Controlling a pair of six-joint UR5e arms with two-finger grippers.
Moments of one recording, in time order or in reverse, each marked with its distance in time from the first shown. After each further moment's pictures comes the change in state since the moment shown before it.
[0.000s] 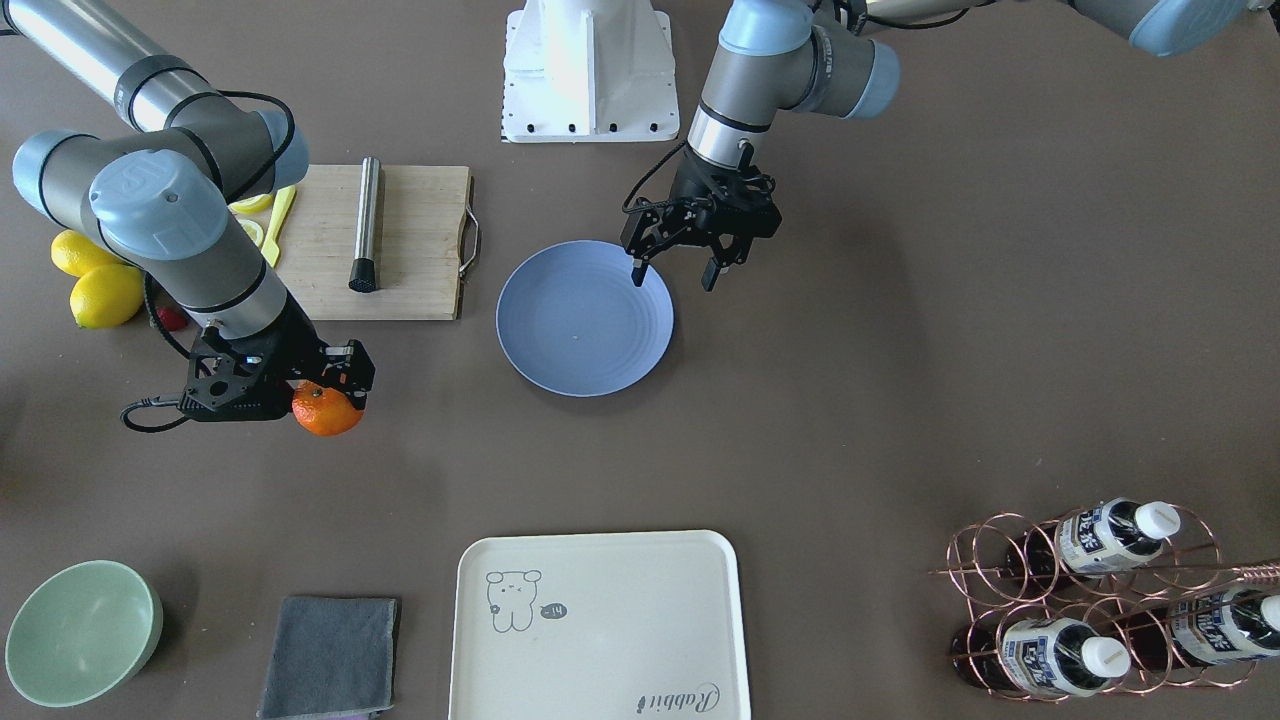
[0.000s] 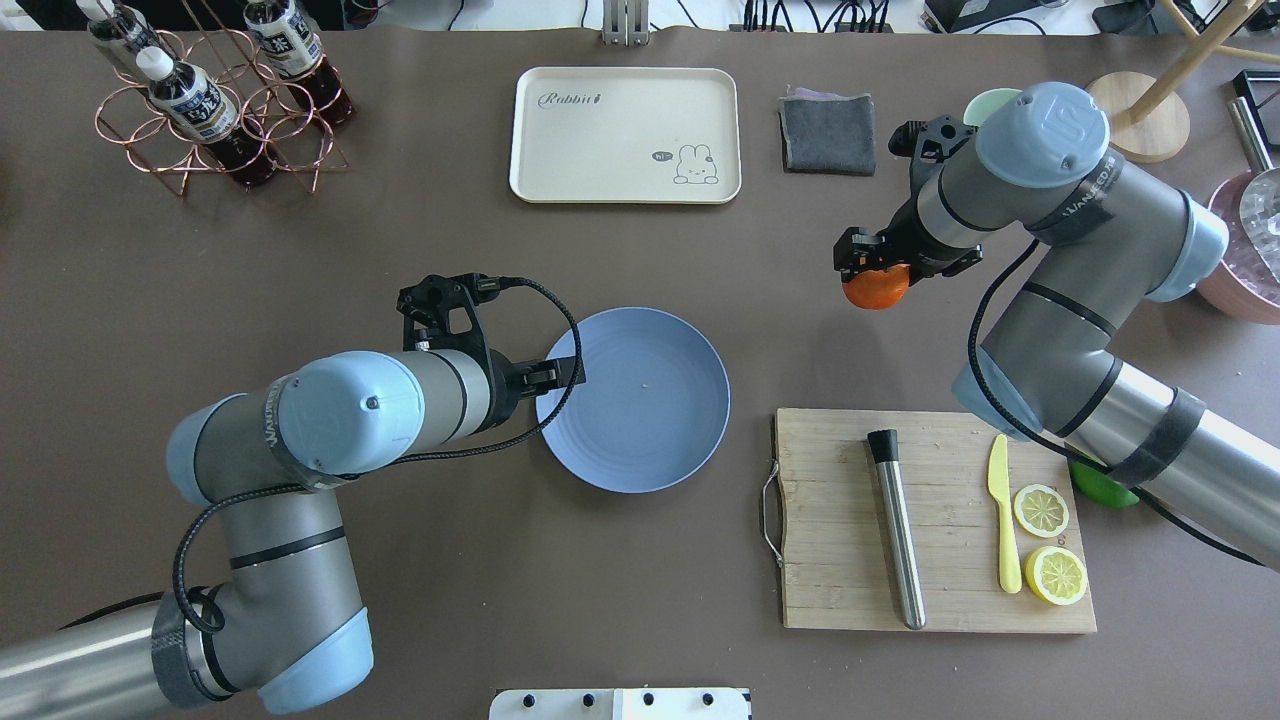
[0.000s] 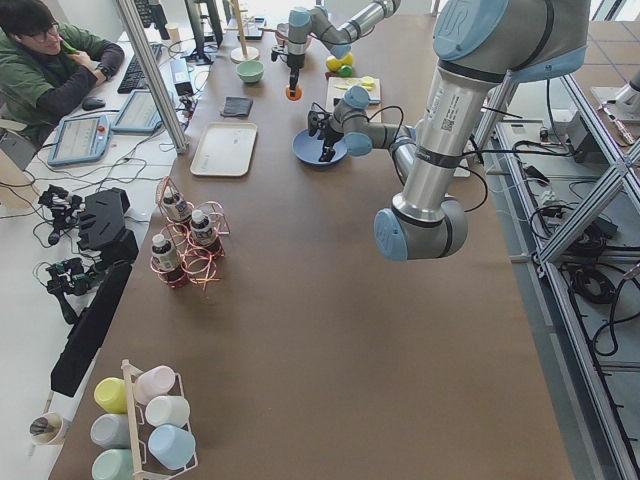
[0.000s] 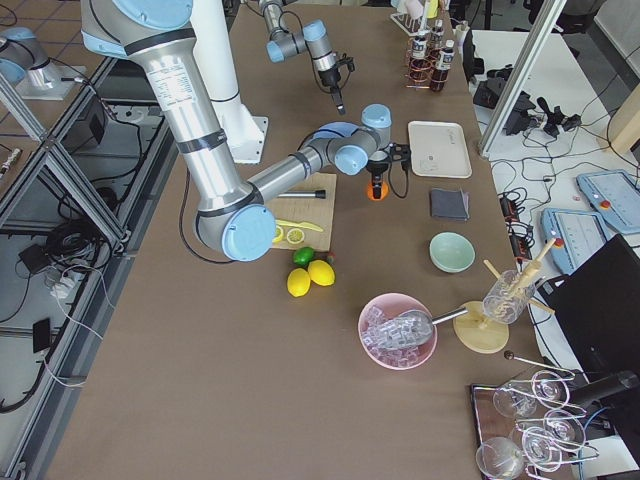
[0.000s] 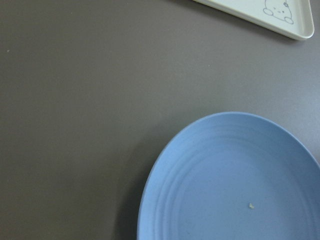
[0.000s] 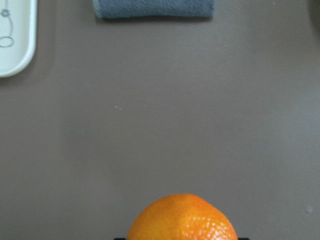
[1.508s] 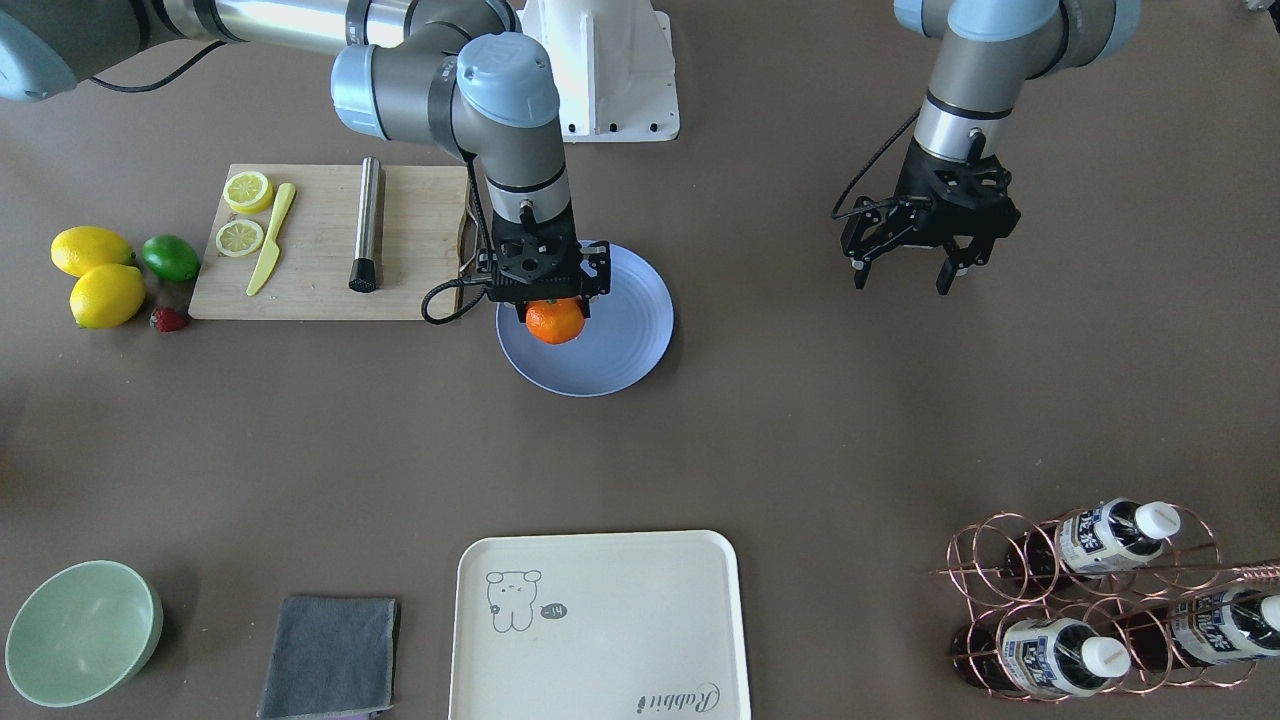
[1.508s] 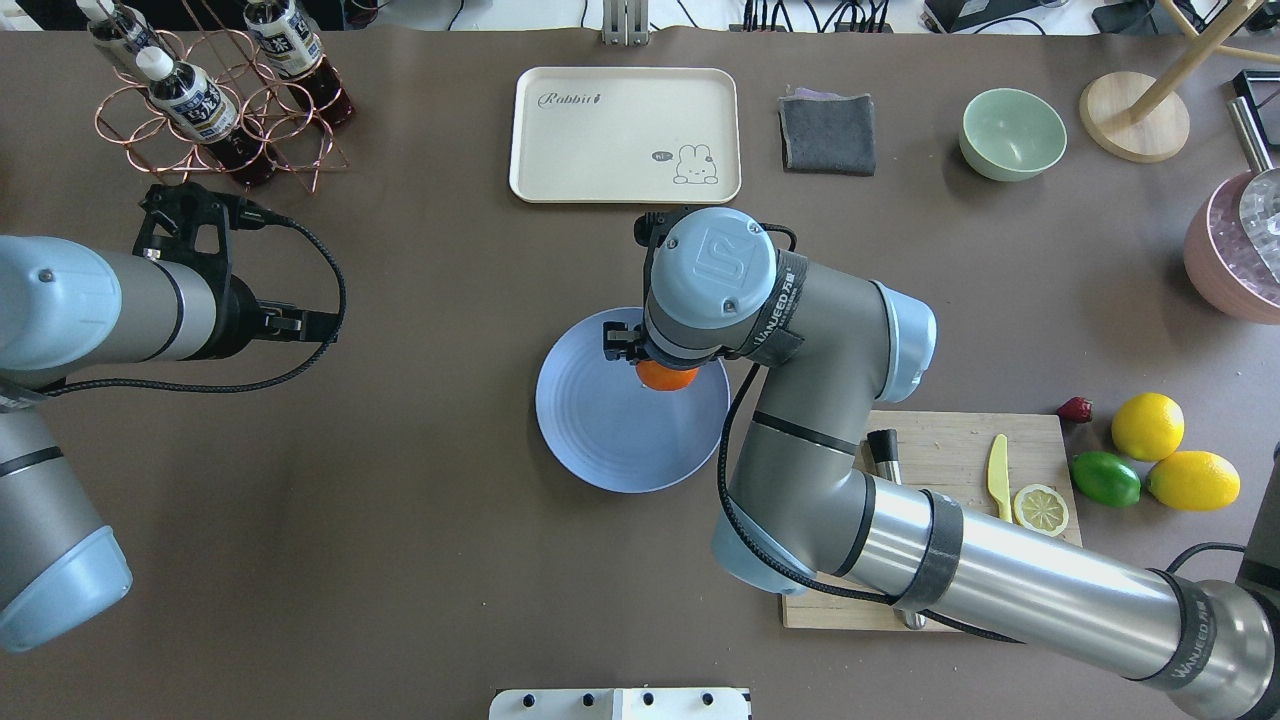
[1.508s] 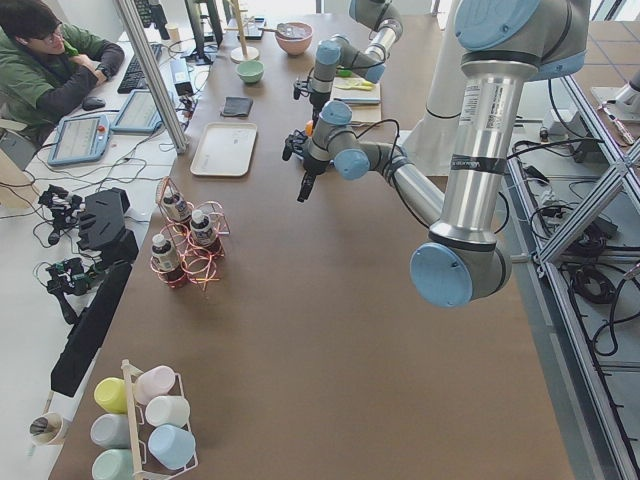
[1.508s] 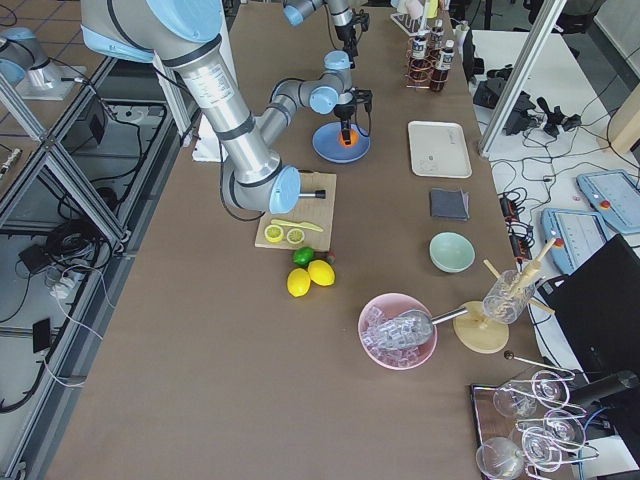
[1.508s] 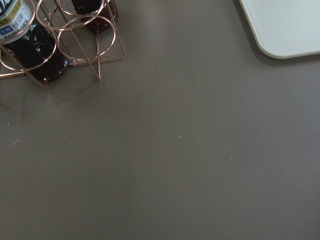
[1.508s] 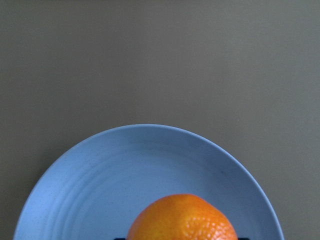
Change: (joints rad) left arm -0.286 0.329 -0.215 0.138 -0.262 0.430; right arm -0.335 0.302 -0.050 -0.180 -0.282 0.189
